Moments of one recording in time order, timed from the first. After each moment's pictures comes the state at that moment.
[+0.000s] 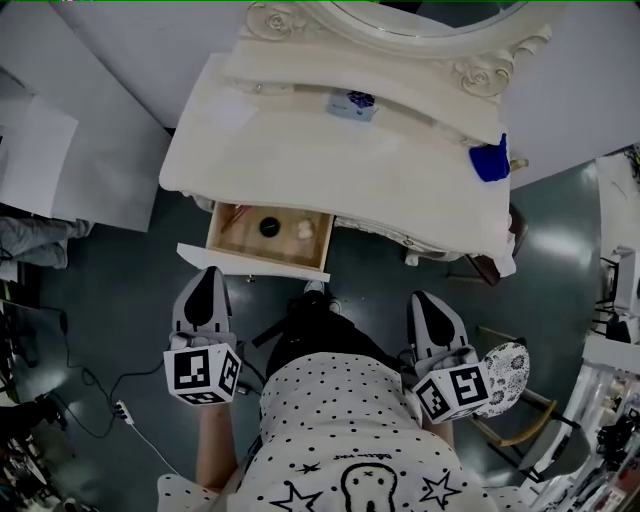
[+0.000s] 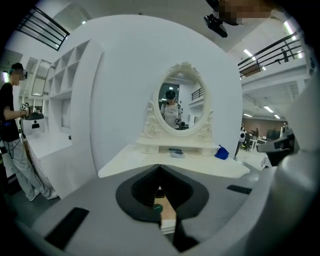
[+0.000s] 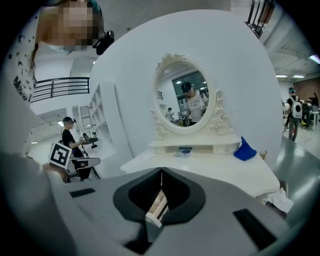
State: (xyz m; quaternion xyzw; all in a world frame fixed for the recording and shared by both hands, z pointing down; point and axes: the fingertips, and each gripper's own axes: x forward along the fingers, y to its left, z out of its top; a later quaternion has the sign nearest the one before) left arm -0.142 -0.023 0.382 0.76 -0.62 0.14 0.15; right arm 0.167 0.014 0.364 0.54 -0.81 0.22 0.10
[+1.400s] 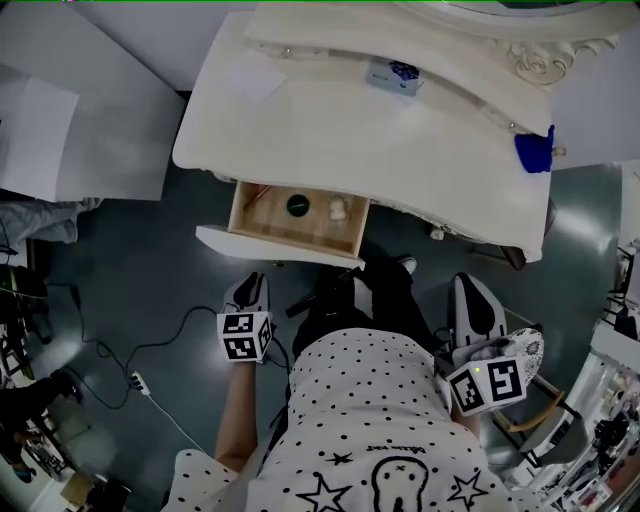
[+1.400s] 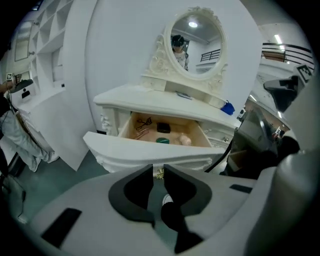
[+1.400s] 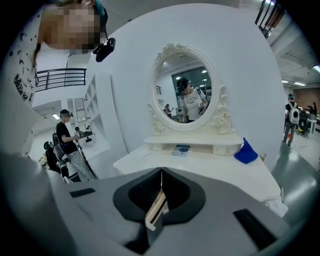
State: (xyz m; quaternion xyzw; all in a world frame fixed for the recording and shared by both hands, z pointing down) left arm -0.170 0.022 0.606 0.71 -0.54 0.29 0.35; right arm 0.154 -0.032 0.373 0.55 -0.79 0.22 0.14
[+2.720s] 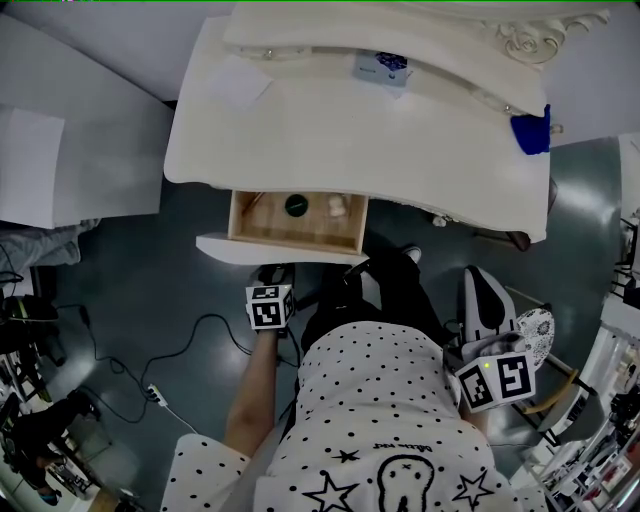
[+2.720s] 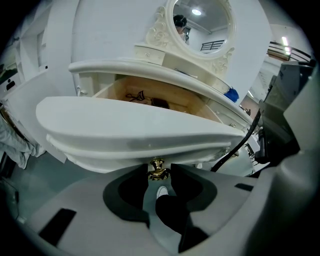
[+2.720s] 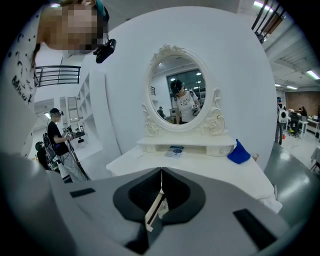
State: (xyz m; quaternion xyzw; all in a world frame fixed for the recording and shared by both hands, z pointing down) left arm -0.138 -0.004 0.699 0.71 -0.48 0.33 0.39; right arm 0.159 -0.036 0.373 0.59 -0.77 0.22 0.14
